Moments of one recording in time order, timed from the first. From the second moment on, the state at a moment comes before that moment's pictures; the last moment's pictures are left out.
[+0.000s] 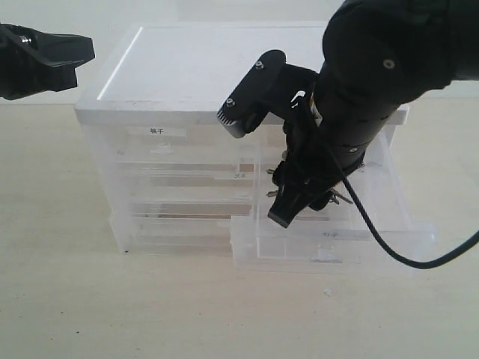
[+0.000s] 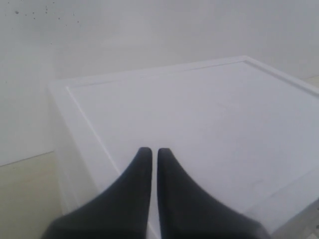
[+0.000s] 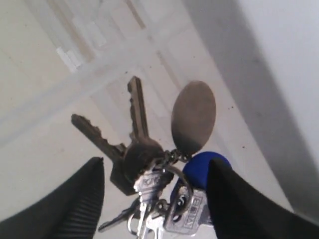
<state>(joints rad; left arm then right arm) -0.10 1.29 -0.73 1.07 -0.53 -1.00 0.80 1.57 -1.17 -0.37 0.89 -0.04</state>
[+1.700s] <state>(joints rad) -0.10 1.29 -0.73 1.07 -0.53 -1.01 0.93 1.52 -1.27 -0.40 0.66 -0.06</state>
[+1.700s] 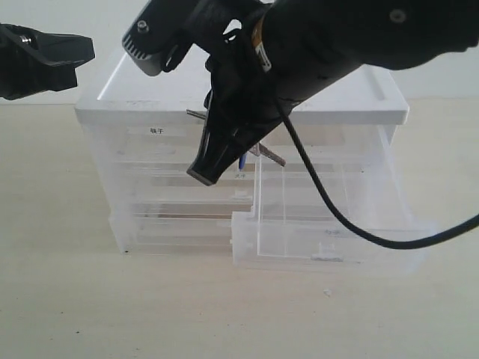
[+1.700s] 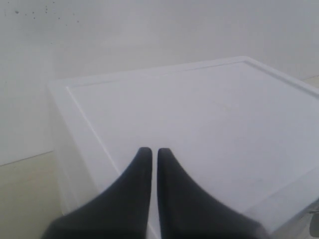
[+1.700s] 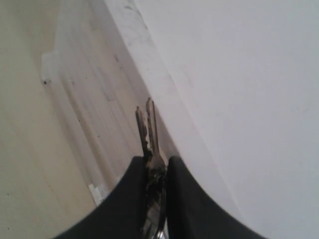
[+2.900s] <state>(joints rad) -0.10 1.29 -0.73 1.07 -0.53 -1.00 0.93 1.49 -1.27 -0.28 0.51 -0.12</state>
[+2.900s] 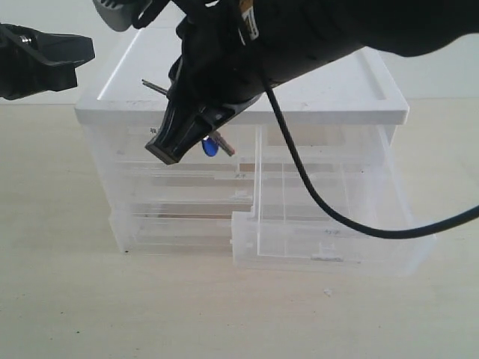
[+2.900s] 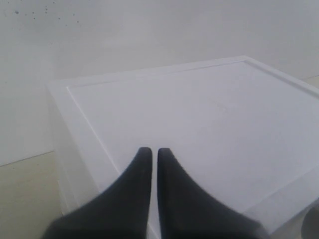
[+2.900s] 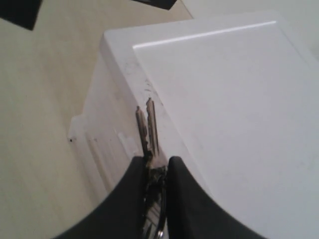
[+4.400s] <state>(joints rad) -0.10 1.29 -0.73 1.07 -0.53 -1.00 0.93 1.57 -1.27 -0.38 0.65 -0.13</state>
